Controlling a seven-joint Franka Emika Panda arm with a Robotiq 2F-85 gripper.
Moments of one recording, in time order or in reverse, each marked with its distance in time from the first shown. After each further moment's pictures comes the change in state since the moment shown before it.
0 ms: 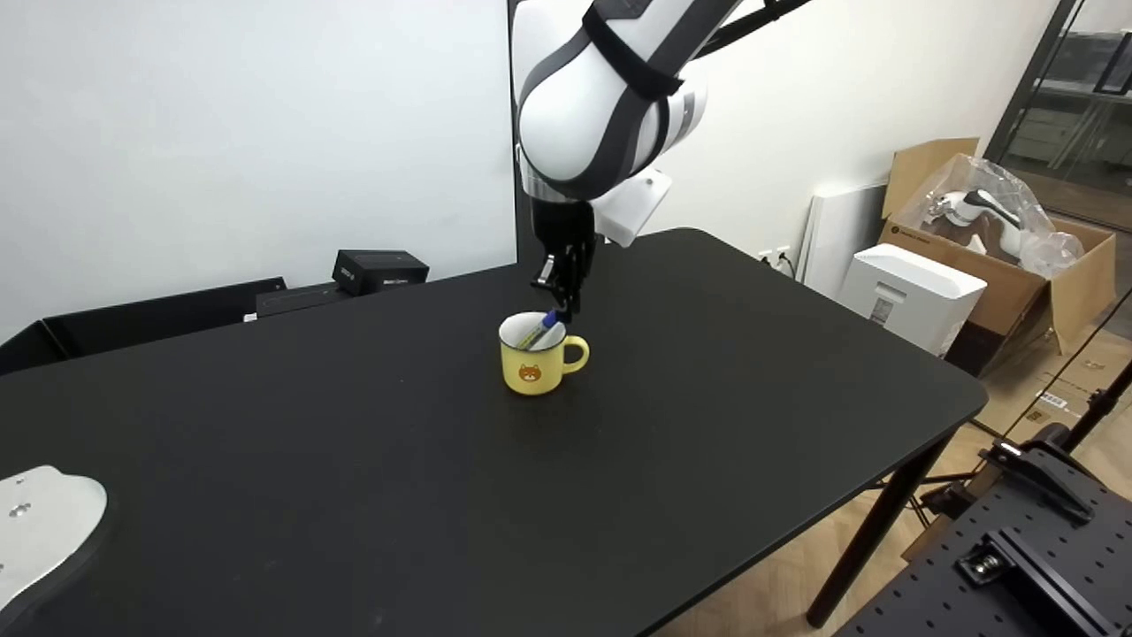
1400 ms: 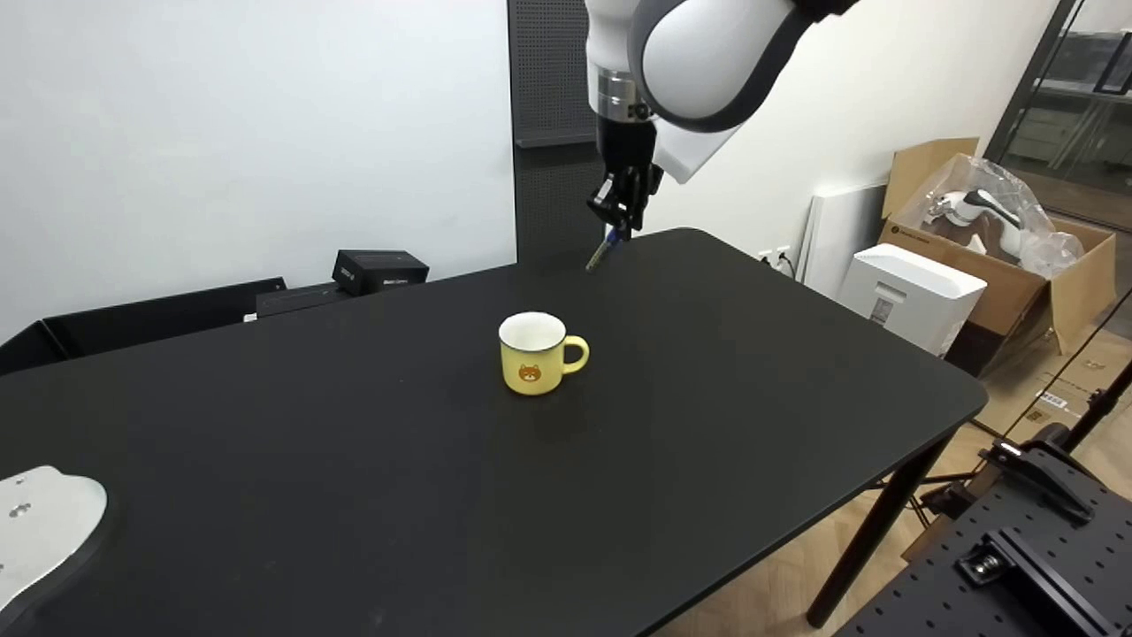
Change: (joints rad) arm -0.051 -0.279 -0.052 -0.162 -0.307 0.024 0.394
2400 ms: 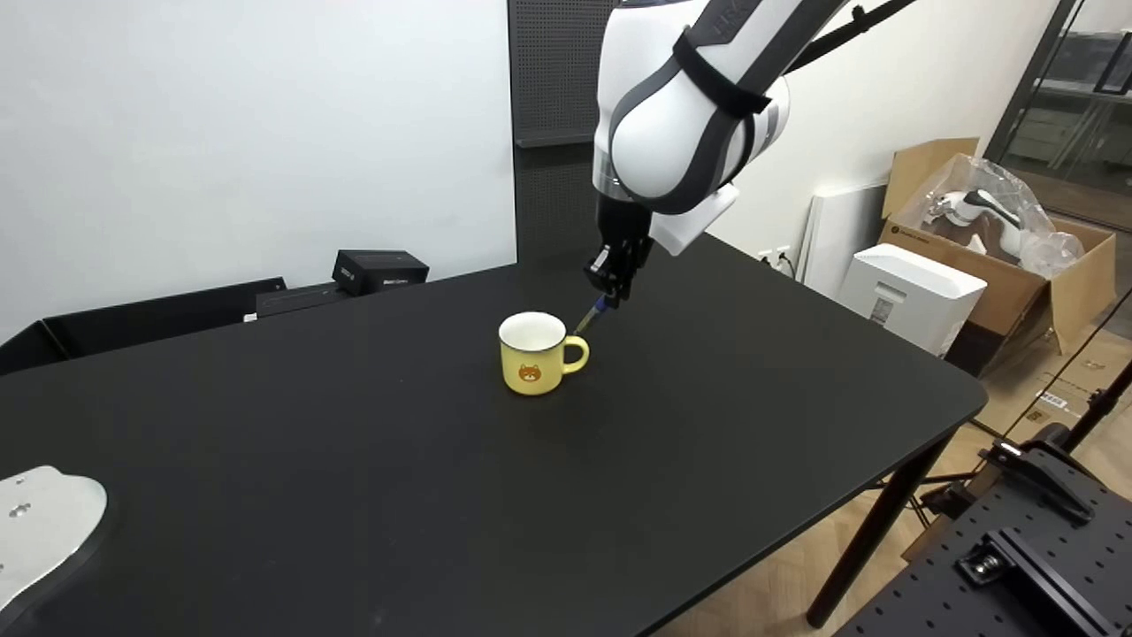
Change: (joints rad) arm -0.018 0.207 -0.023 0.006 0.258 0.174 -0.244
